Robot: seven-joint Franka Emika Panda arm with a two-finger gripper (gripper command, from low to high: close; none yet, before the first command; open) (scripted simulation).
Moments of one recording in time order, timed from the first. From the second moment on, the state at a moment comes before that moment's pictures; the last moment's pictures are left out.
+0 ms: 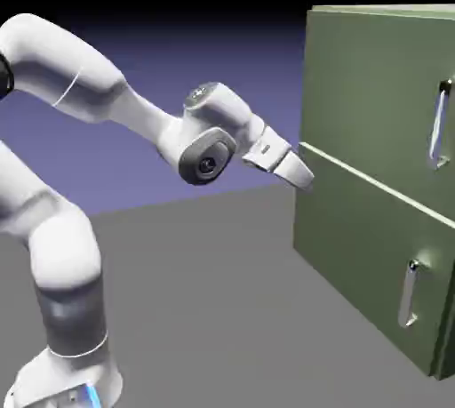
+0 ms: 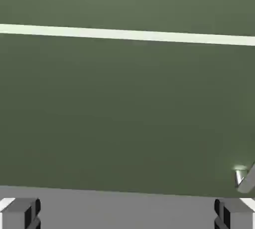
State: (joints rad) arm 0.03 -0.58 -0.02 -2.79 -0.05 3.04 0.78
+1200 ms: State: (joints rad) arm 0.71 -0.82 -0.76 -2.34 -1.62 3.04 1.83
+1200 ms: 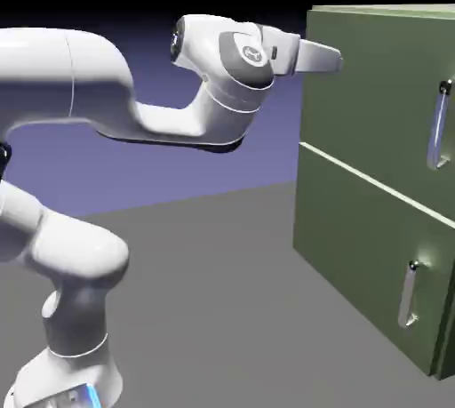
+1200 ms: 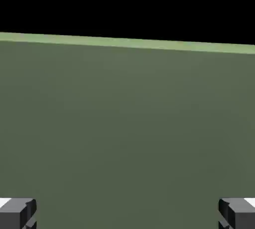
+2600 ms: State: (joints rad) arm 1.12 -0.95 -1.23 -2.13 -2.73 2.86 2.64
